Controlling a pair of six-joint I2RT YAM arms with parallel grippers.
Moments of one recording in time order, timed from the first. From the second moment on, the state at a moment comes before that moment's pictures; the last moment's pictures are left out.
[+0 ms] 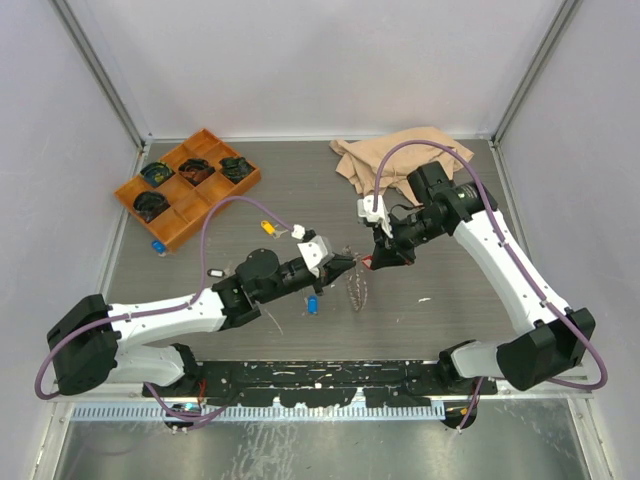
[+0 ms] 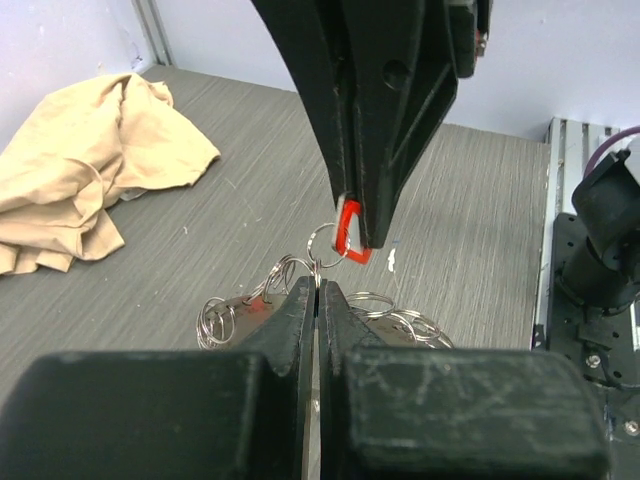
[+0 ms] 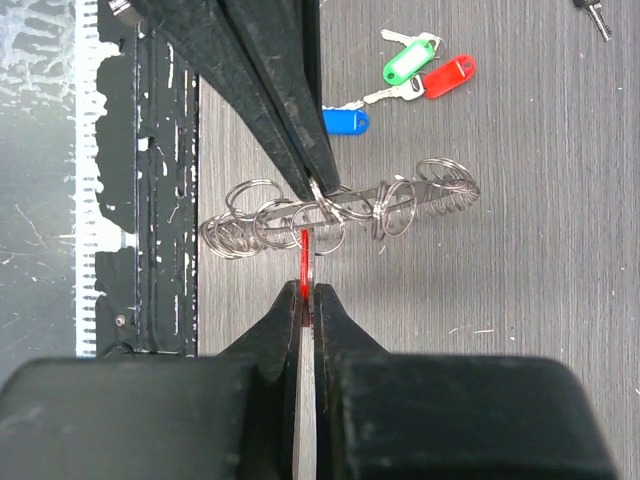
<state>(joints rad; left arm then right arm) -1.05 1.24 0.66 0.61 0.12 0.05 0.36 1.33 1.38 -1.28 -0.83 -1.00</state>
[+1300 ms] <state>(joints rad) -0.97 1.23 0.61 0.82 0.13 -0.36 0.36 1.28 1.32 -1.21 -0.87 -1.01</state>
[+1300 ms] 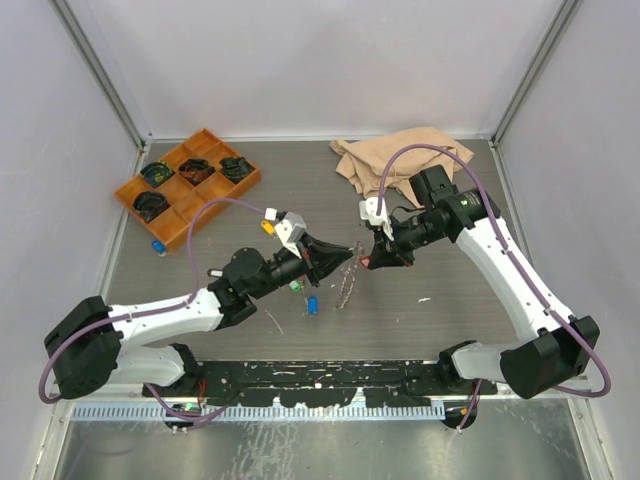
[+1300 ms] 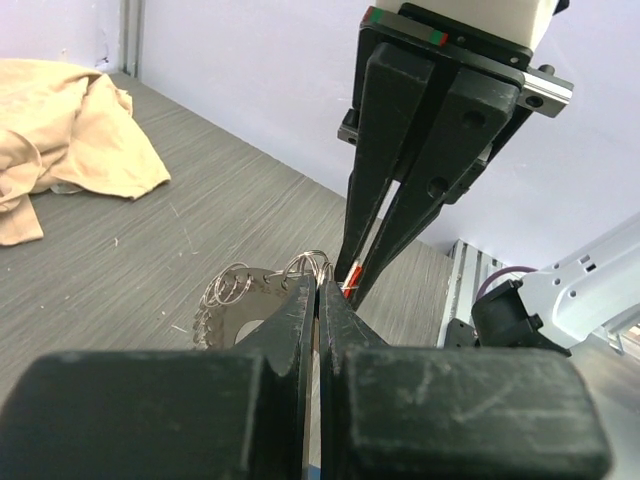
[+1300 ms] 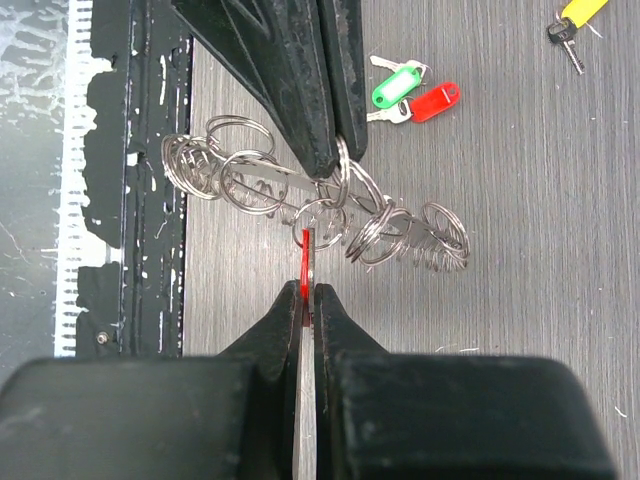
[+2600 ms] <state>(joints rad) -1.06 1.21 0.63 0.71 -0.16 -0.40 0.36 1.35 1.32 -1.17 -0.93 -0.84</state>
